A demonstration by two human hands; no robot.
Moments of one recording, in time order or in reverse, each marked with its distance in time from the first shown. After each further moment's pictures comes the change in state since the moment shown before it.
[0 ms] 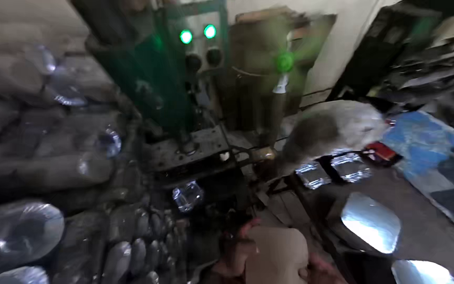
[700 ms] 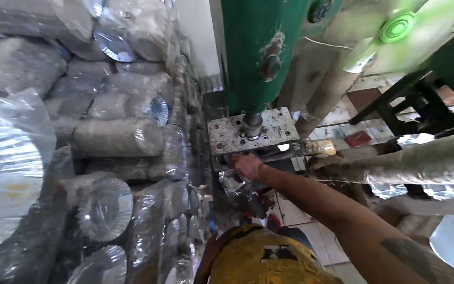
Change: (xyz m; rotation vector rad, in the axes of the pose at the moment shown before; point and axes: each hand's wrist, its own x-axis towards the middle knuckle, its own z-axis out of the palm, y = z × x) left_hand -0.063 -0.108 -0.270 0.613 0.542 -0.495; right_hand 0.382 0.031 0.262 -2.017 -0.744 -0.424
